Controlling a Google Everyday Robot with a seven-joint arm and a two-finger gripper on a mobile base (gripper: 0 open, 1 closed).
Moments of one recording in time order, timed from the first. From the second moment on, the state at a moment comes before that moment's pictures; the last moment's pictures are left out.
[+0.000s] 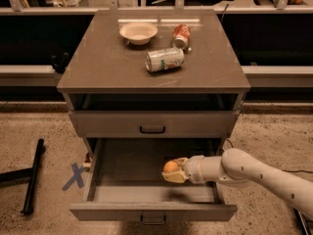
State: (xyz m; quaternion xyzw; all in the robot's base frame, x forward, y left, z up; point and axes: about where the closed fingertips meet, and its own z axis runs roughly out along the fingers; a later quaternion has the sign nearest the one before) arm 0.531 -0.051 0.495 -0.41 0.77 0.35 0.35
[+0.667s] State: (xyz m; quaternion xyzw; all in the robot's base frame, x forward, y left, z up) arm 0.558 -0.071 0.437 -0.37 0.79 0.32 0.37
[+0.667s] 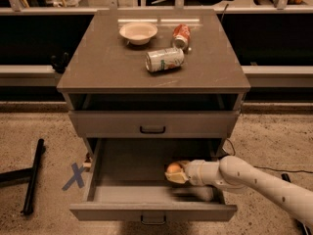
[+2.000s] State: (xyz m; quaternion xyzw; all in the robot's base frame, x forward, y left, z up) arm 0.600 -0.063 0.421 -0.37 0.79 0.32 0.38
